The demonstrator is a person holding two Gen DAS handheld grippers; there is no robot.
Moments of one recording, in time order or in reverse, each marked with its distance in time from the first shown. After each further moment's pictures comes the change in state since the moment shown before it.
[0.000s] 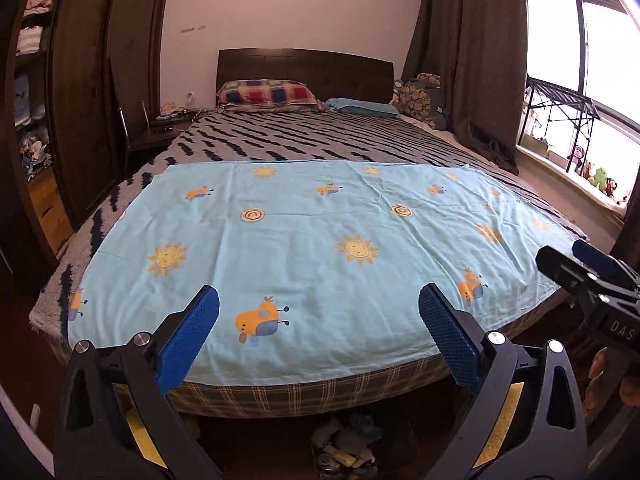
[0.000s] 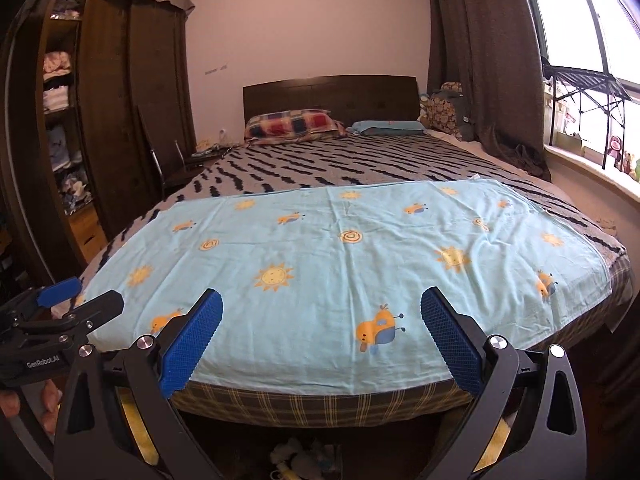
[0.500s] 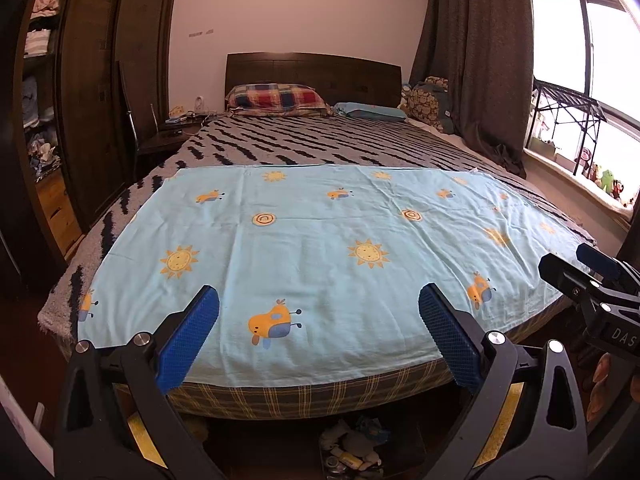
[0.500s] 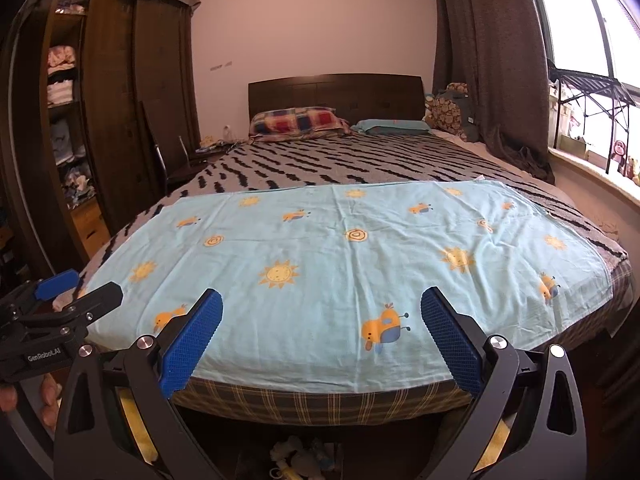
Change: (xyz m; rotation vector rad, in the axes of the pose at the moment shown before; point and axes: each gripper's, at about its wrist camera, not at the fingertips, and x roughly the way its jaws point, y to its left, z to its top) left arm -0.006 0.005 0.002 -0.013 -0.015 0.025; right arm 0.002 0.009 0.002 -0.022 0.023 0.005
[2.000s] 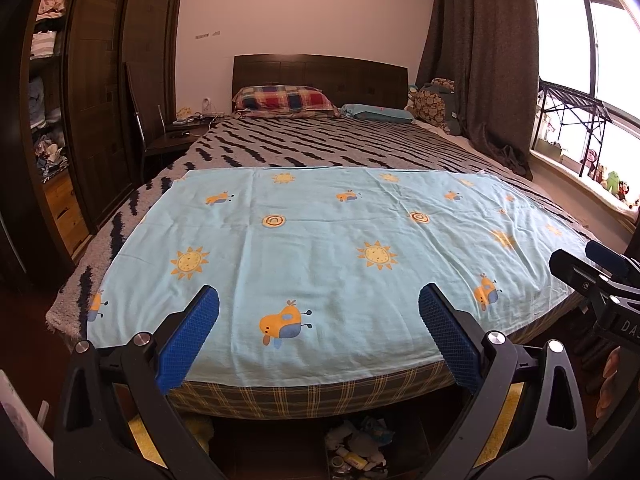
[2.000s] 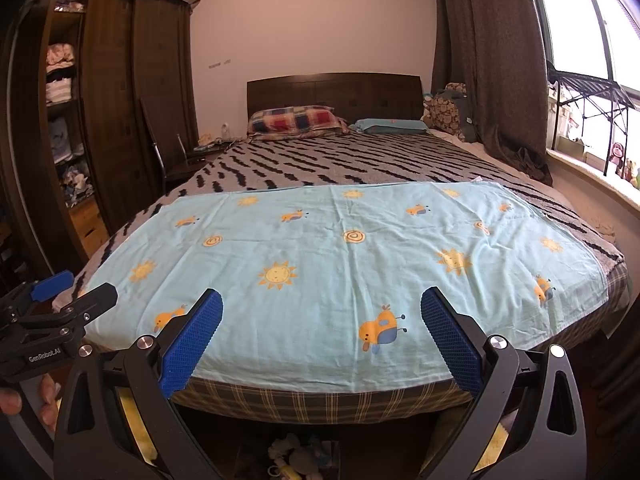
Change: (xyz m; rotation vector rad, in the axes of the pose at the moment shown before) left arm -0.005 0.006 0.000 -0.003 -0.006 0.023; right arm -0.003 -0.002 0.004 -0.005 0.002 -0.009
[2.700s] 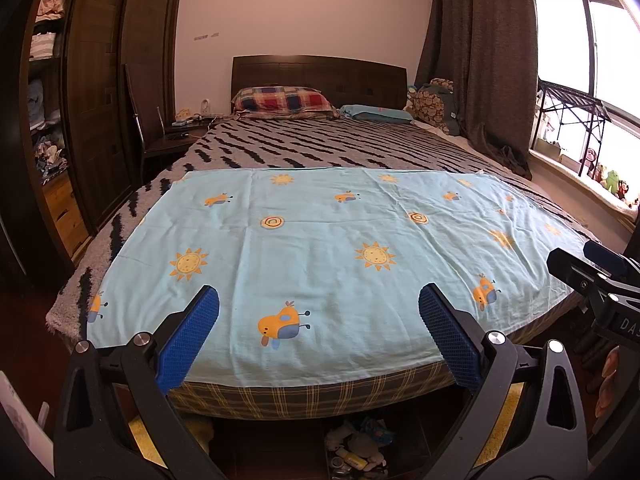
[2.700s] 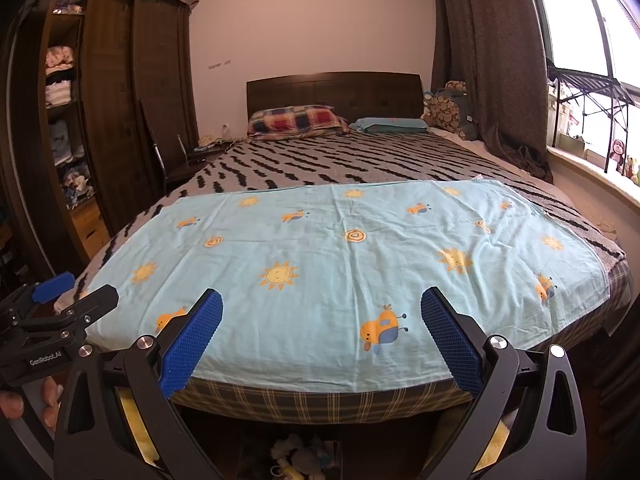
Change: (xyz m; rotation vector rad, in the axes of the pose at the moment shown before) left arm 0.000 -0.001 0.001 0.006 -0.002 -0.002; right arm -0.001 0.003 0.001 0.002 0.002 0.004
